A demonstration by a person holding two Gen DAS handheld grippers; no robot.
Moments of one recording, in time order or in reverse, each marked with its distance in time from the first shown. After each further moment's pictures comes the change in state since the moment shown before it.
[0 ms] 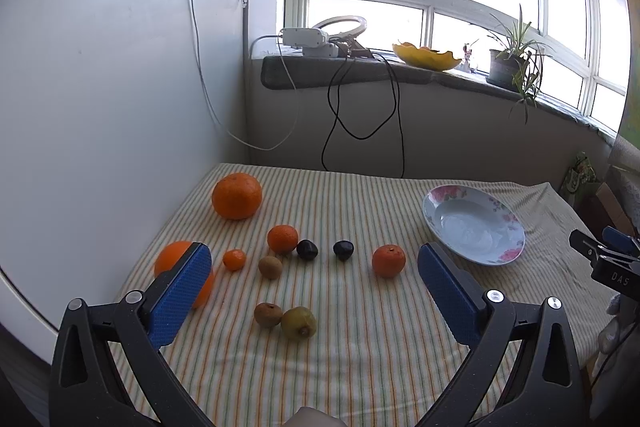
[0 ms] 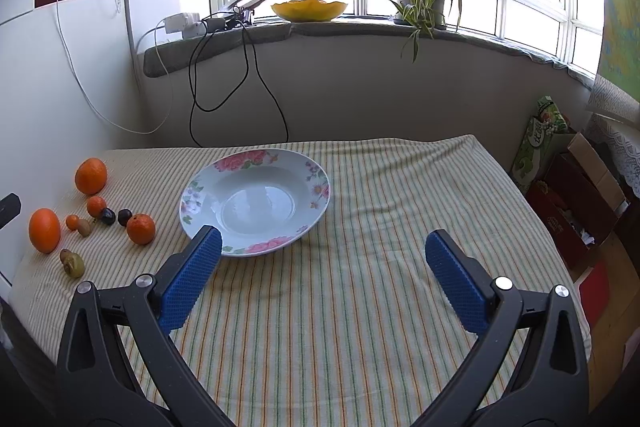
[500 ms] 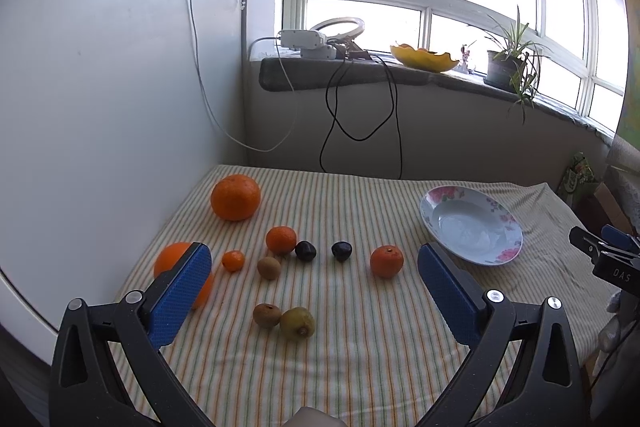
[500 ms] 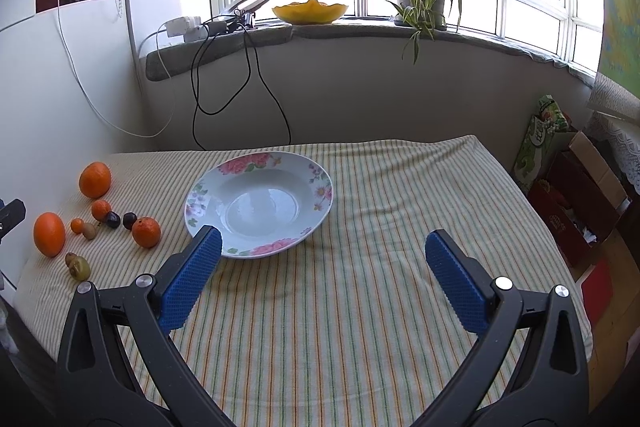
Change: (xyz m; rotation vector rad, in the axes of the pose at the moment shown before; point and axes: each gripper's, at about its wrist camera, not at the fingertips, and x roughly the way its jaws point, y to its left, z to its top) left arm -0.002 0.000 0.000 0.003 -0.006 -0.008; right arm -0.004 0.000 0.002 0.015 -0.004 0.012
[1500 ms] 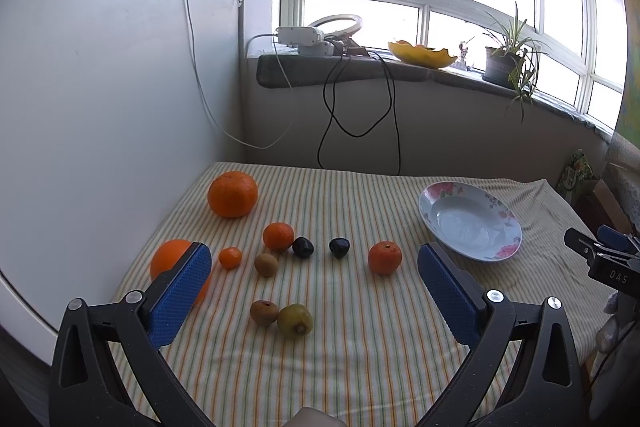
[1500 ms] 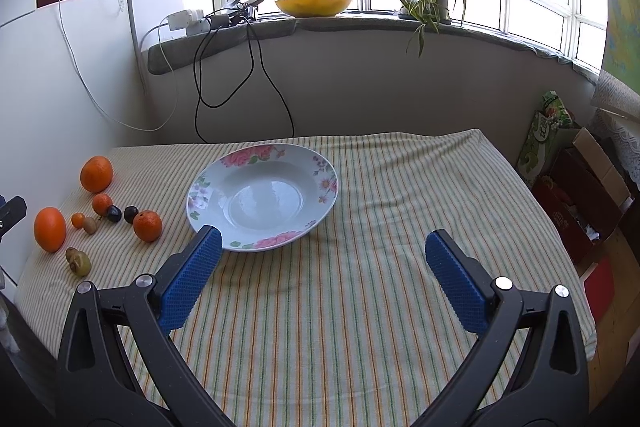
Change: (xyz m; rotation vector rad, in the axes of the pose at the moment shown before) left arm 0.002 -0.002 -0.003 0.006 0.009 -0.005; right arm 0.005 0.002 -0.003 -0.006 0.023 0.009
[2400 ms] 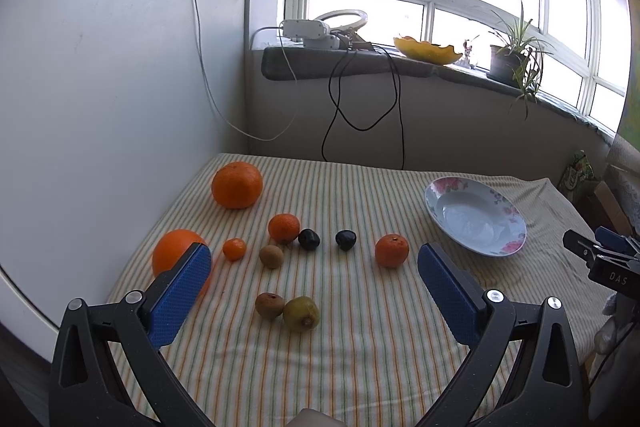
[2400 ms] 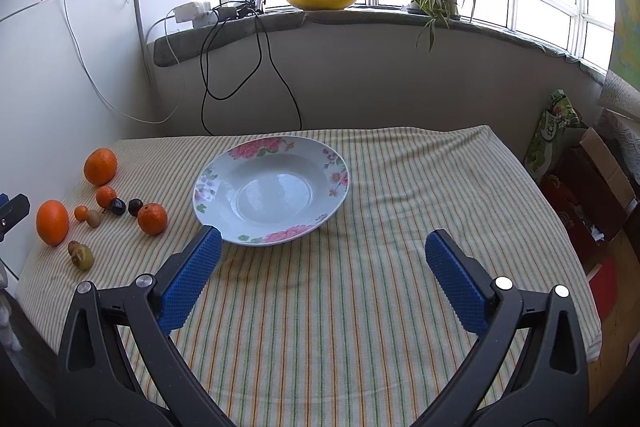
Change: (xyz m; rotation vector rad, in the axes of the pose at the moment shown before) left arm 0.003 0.008 -0.008 -0.016 0.017 0.004; right arm 0.006 0.008 -0.004 -0.015 0.021 0.028
